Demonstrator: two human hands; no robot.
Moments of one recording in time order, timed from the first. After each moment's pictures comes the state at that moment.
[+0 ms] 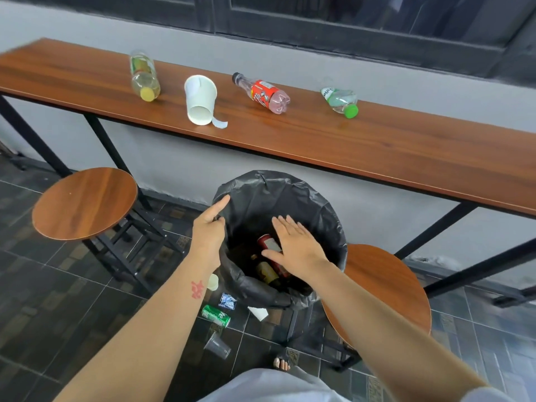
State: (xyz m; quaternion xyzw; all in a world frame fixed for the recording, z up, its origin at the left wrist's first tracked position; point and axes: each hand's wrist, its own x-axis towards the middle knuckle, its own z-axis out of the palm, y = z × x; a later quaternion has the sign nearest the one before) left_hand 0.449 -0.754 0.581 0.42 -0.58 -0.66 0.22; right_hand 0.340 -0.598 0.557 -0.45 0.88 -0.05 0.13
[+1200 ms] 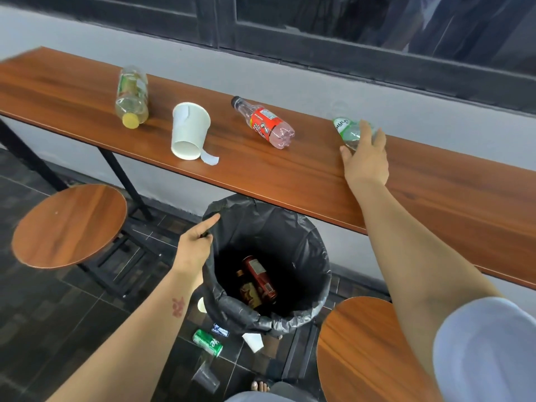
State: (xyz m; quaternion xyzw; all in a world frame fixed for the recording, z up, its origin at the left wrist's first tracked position) left_hand 0.378 -0.816 0.567 0.48 -0.58 -0.63 0.20; right_hand 0.075 -0.665 0.654 -0.17 0.95 -0.25 -0.10
